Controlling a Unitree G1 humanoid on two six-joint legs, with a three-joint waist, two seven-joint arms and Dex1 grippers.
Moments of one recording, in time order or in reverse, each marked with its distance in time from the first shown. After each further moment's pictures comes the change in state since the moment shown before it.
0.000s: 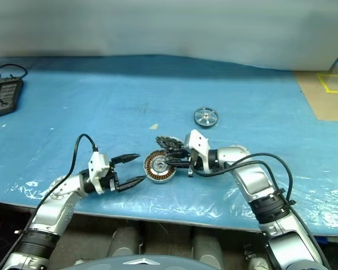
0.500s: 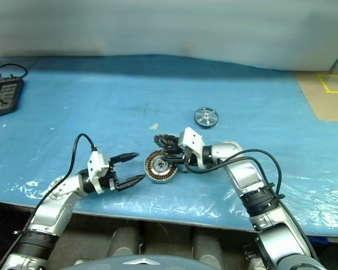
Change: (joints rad) left arm 0.004 0.008 0.000 -0.010 0.000 0.003 0.017; right arm -0.057 0.046 0.014 0.046 -0.036 -0.024 0.033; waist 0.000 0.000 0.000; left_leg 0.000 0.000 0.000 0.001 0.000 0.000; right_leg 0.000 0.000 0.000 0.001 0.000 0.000
